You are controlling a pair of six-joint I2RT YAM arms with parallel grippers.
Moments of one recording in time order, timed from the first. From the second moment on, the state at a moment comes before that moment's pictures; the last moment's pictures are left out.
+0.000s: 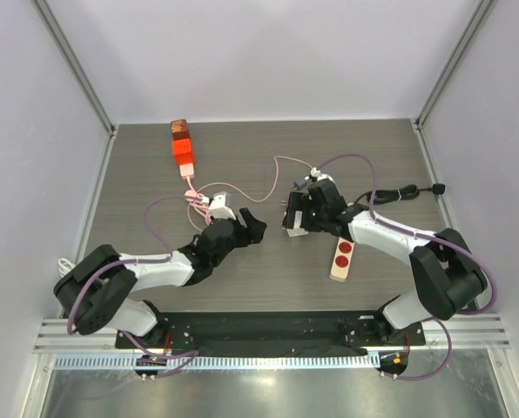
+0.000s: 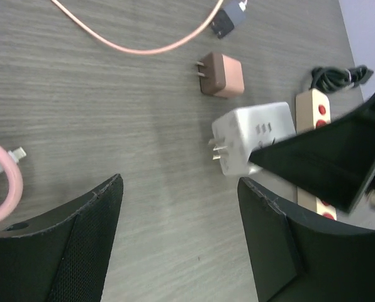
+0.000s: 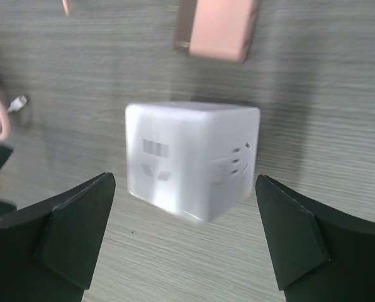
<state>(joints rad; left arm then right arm) -0.82 1.44 0.46 0.63 -0.34 -0.77 0.56 1.49 0.78 -0.11 -0.02 0.58</state>
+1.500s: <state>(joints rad) -0.23 1.49 1.24 -0.57 -0.27 -0.56 0.67 2.33 1.72 0.29 -0.02 0.69</state>
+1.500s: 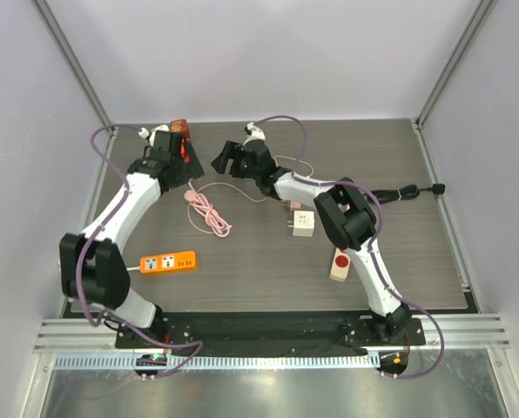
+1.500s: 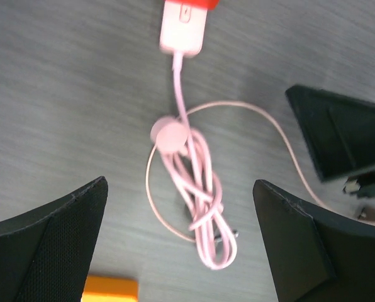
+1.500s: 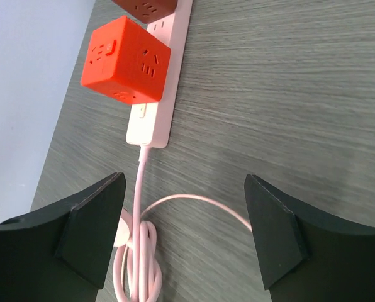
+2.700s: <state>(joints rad) -0.15 2.27 2.03 -0.65 -0.31 -0.19 0.61 2.37 1.78 0.38 -0.44 0.53</state>
